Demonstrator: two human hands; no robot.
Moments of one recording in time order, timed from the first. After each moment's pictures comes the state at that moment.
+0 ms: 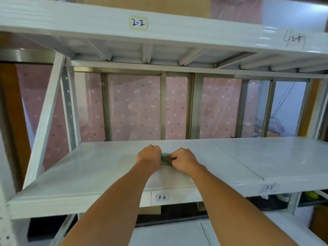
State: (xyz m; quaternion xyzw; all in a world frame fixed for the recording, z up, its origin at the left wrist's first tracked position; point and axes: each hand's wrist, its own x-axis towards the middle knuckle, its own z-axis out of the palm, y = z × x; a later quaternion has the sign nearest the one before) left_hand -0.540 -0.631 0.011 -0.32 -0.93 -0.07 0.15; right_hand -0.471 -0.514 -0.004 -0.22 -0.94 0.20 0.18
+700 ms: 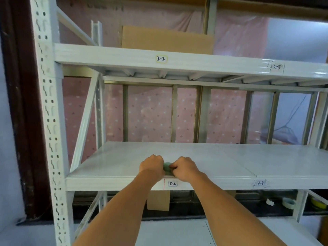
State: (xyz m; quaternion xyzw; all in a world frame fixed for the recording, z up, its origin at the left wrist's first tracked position) left_hand -0.456 -0.726 0.015 -0.30 -0.94 -0.09 0.13; right_hand -0.407 -0.601 0.000 -0.18 -0.96 0.16 0.14
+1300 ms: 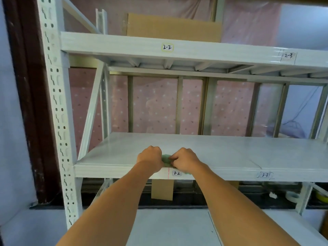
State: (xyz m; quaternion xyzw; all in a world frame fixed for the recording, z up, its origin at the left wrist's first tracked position) left_hand -0.461 -0.749 0.012 -0.28 -0.95 -0.11 0.12; right_hand -0.404 -0.614 0.002 -0.14 -0.96 0.18 0.14
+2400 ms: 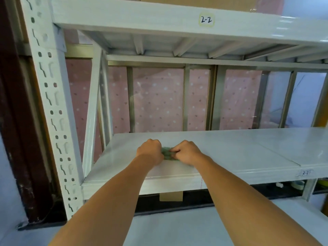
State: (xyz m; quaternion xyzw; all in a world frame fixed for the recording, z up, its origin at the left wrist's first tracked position) left_hand -0.596 -0.778 0.012 -0.32 -0.93 -0.12 0.11; right_hand -0.528 -0.636 -0.004 -0.17 -0.94 0.23 0.16
